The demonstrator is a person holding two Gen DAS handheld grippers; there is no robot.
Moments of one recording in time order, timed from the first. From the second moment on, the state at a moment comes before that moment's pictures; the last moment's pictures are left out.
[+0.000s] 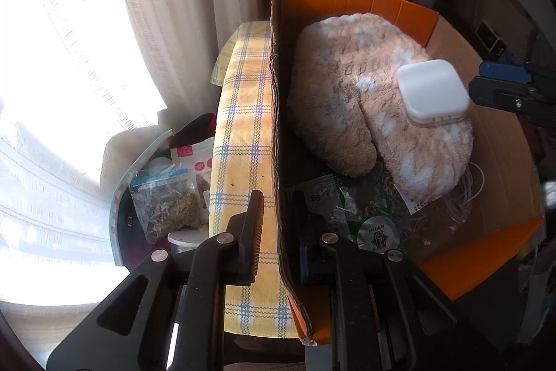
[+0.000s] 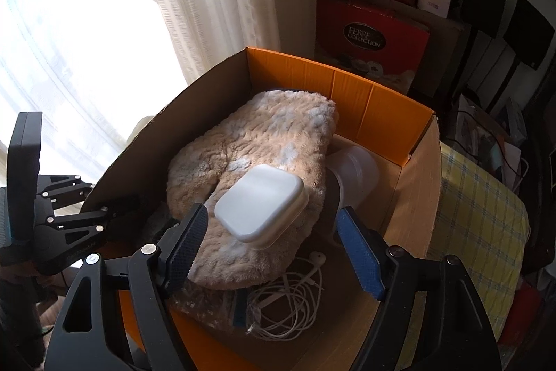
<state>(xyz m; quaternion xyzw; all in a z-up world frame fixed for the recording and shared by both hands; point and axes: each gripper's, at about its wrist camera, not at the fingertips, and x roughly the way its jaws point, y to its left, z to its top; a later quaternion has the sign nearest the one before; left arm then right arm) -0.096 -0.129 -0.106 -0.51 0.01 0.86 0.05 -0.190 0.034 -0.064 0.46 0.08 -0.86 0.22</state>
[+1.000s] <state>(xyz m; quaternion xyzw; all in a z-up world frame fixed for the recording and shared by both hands) -0.061 -0.053 -0.029 -0.43 0.01 0.90 0.10 -0.117 0.131 -0.033 0.42 0.02 -0.90 0.11</state>
